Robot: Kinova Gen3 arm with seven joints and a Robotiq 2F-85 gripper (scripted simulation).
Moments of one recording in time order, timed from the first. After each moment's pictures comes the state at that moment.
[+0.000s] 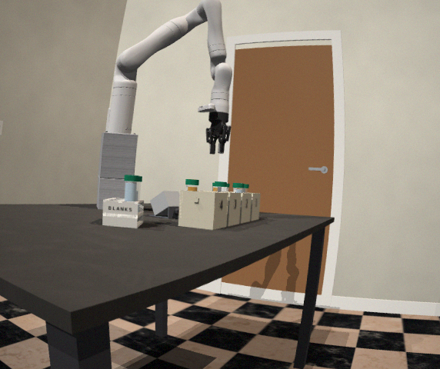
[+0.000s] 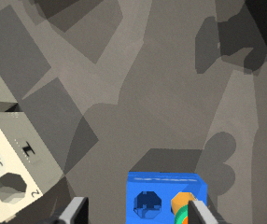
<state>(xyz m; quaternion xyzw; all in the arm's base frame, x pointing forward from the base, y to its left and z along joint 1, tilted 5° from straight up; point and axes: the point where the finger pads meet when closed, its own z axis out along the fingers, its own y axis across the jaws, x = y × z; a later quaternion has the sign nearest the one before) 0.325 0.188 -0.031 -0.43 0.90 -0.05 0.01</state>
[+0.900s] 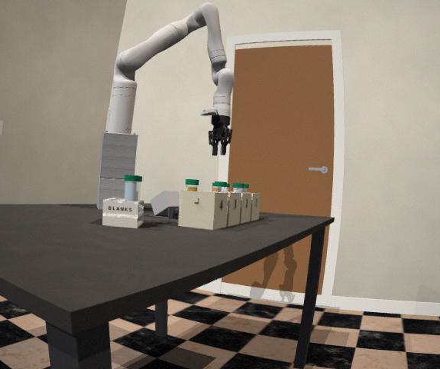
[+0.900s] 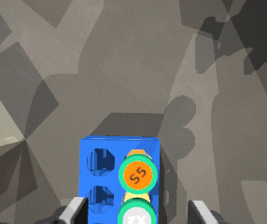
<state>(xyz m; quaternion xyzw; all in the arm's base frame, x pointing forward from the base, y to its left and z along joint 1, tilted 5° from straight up) 0.314 0.254 -0.037 -0.43 0.90 -0.05 0.01</state>
